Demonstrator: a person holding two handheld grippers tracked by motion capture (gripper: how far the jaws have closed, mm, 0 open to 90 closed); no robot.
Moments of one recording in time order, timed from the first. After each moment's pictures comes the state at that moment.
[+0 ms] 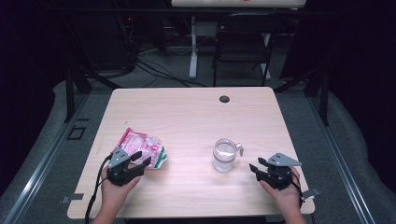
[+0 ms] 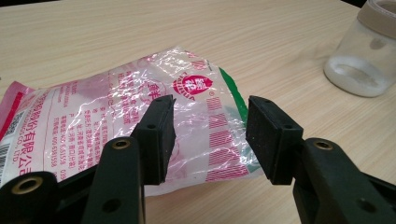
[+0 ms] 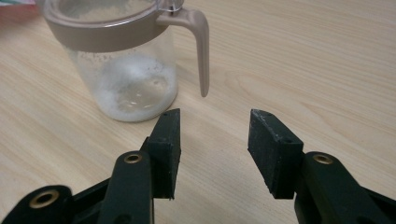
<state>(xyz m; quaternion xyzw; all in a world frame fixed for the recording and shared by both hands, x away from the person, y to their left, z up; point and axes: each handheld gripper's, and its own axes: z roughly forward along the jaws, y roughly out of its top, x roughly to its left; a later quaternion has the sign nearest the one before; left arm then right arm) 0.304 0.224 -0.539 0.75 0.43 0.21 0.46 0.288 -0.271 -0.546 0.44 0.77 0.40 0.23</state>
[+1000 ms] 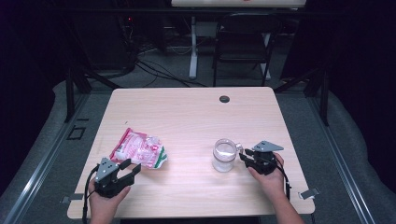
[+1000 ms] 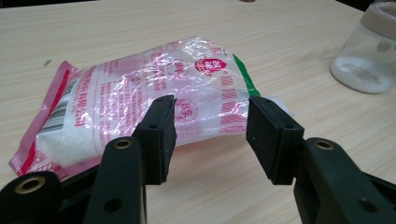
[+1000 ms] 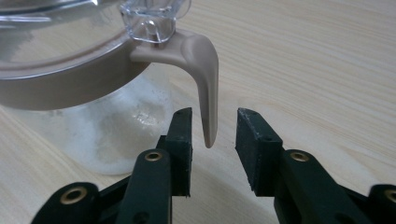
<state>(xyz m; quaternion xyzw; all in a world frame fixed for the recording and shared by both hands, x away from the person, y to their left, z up) 0.264 0.246 -0.534 0.72 0.46 0.23 0.46 0.342 -0.244 -0.560 0.43 0.78 0.40 0.21</state>
